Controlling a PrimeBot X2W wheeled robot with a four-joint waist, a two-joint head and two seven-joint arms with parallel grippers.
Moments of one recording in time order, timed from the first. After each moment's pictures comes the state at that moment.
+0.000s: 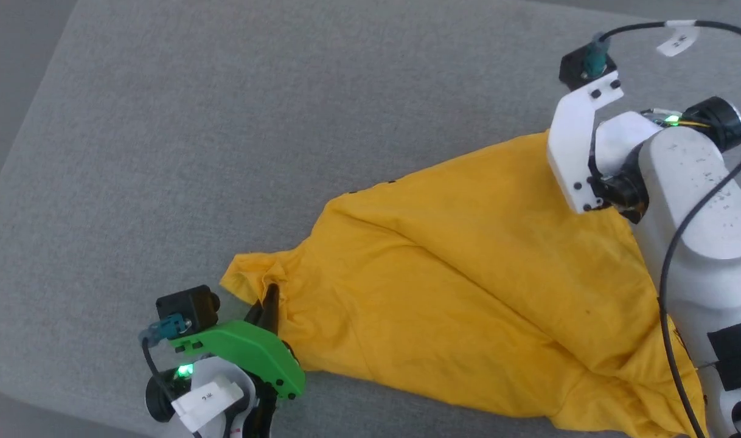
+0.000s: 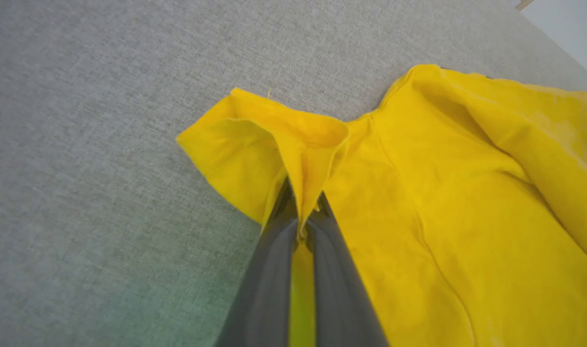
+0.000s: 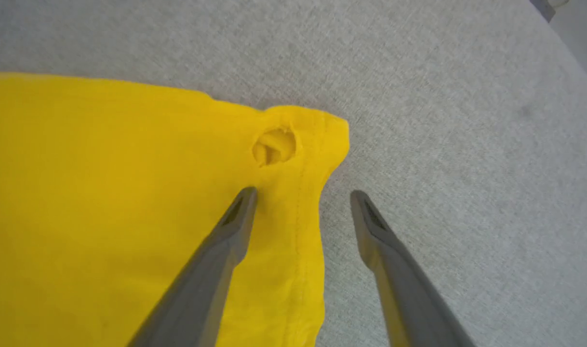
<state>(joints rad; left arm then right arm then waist) -0.07 0.15 -0.29 -0.03 -0.61 0.26 0.18 -0.88 -0.20 0.28 0.58 0.12 0.13 0.96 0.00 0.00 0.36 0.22</state>
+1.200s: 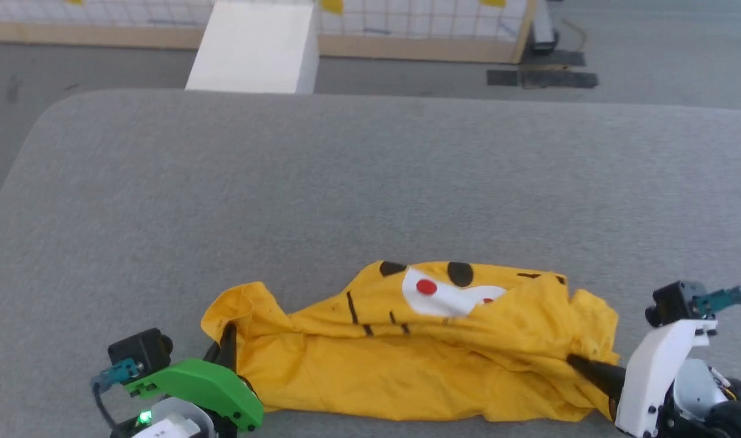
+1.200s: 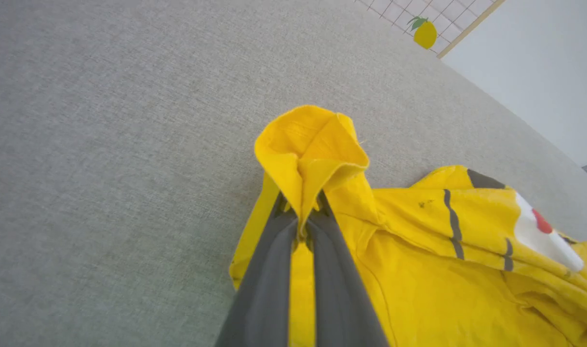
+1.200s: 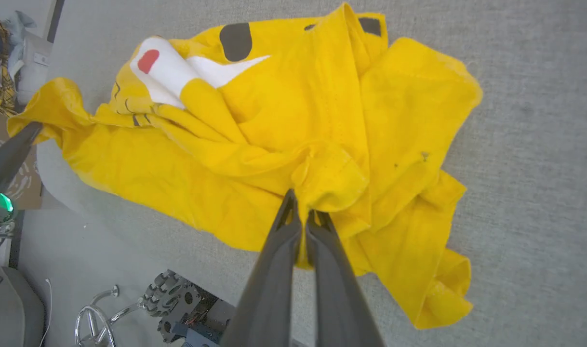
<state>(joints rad) 0.05 0.20 -0.21 -0.03 -0.68 0.26 0.14 0.01 -0.16 -0.08 -0.13 0.62 0.13 0.96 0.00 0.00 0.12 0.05</state>
